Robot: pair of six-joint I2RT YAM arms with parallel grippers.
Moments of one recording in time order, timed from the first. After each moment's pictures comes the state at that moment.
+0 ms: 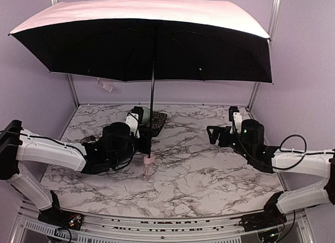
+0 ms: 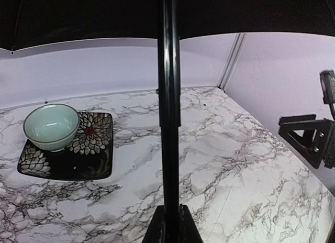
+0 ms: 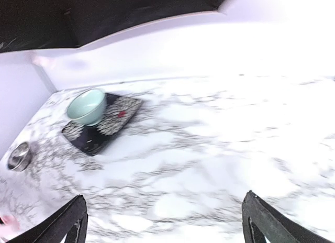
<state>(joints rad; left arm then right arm) -1.06 1.53 0.81 0.48 -0.46 -0.36 0.62 1.18 0.53 0.38 0.22 0.36</state>
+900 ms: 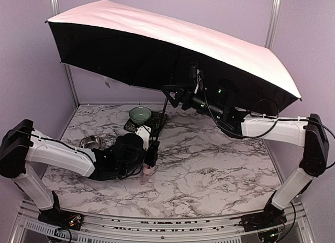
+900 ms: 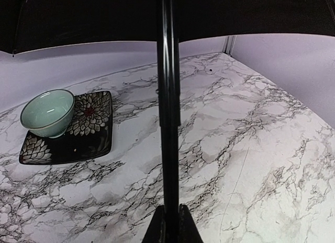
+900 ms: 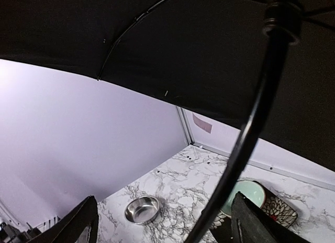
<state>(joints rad) -1.13 1.62 0.84 0.42 -0.52 -0.27 0.75 1.59 1.15 0.59 -0.23 0.36</state>
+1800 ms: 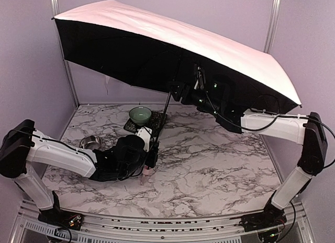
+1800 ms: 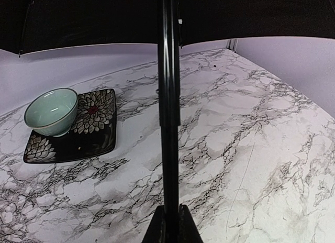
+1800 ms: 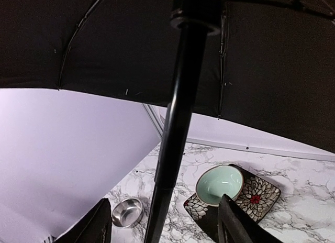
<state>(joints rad) -1.14 1.63 0.83 0.41 -0.55 -0.25 0.73 1.61 1.23 0.43 -0.08 0.46</state>
